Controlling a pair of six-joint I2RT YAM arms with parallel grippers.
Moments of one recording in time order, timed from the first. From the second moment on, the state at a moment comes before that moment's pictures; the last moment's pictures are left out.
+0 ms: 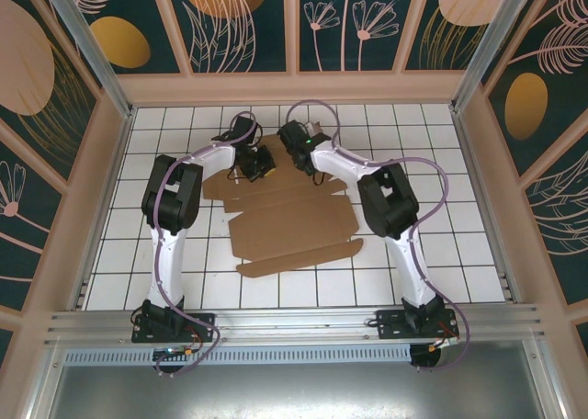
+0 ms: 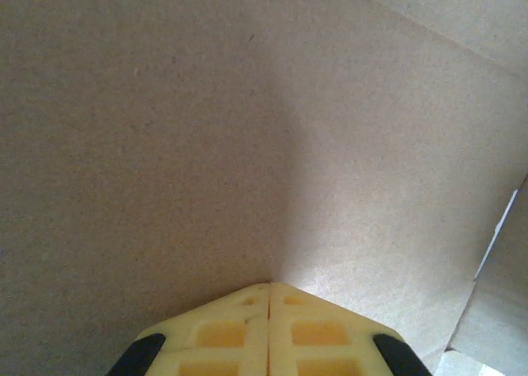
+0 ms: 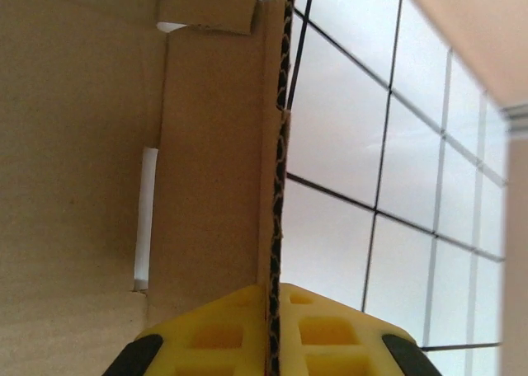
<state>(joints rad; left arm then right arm) -0.34 2.23 1.59 -0.42 0.37 -0.93 0.67 2.28 1.82 -0.69 0.81 -0.02</state>
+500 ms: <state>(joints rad) -0.34 2.23 1.59 -0.42 0.37 -0.93 0.71 2.18 1.67 -0.55 0.72 -0.06</state>
